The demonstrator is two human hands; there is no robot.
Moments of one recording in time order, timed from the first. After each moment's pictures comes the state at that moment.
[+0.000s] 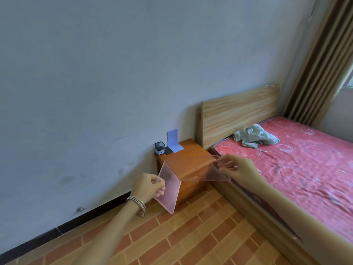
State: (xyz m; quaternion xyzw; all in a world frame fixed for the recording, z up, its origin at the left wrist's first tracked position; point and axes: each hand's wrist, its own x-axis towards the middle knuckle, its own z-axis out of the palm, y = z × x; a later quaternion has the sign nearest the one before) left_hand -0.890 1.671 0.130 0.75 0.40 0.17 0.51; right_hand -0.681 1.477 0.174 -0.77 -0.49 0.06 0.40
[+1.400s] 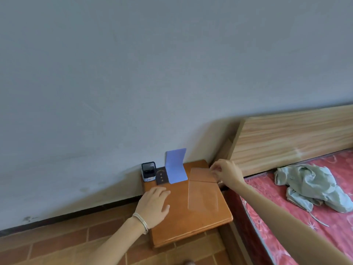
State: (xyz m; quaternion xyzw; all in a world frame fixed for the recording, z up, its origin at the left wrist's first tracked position) left_hand -0.434 2.043 -0.054 0.91 0.35 0.01 0.20; right_hand -0.155 1.993 0.000 -0.83 -0.53 0.13 0.11
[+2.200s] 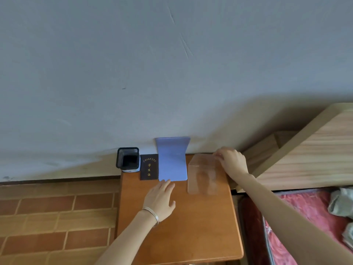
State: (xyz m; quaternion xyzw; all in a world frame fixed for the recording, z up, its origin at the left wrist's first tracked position) left_hand -0.246 2.138 -0.292 0.85 0.46 -0.13 0.23; right_hand 0.019 2.167 -0.248 -0.79 -0.59 0.16 0.05
